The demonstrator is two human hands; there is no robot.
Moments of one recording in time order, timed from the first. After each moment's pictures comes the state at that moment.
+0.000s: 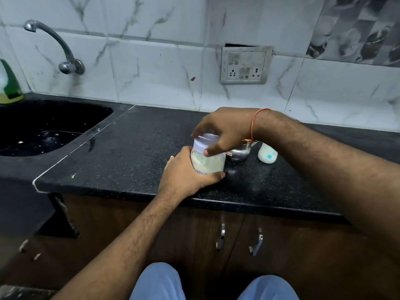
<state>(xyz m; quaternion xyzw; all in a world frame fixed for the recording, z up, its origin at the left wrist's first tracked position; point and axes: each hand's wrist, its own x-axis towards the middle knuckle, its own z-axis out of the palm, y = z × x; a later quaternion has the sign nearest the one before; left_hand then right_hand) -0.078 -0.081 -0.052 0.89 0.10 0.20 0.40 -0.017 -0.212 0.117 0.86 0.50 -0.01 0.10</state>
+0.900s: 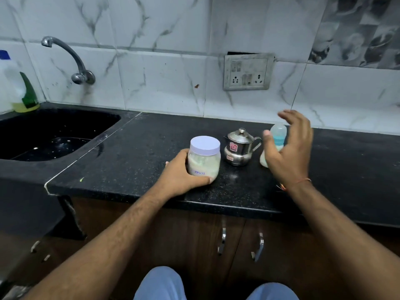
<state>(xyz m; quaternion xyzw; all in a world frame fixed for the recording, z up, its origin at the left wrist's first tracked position) -0.069 -0.051 -0.057 0.87 0.07 0.13 0.47 0.010 -0.323 0.011 0.77 0.21 0.45 -0.39</state>
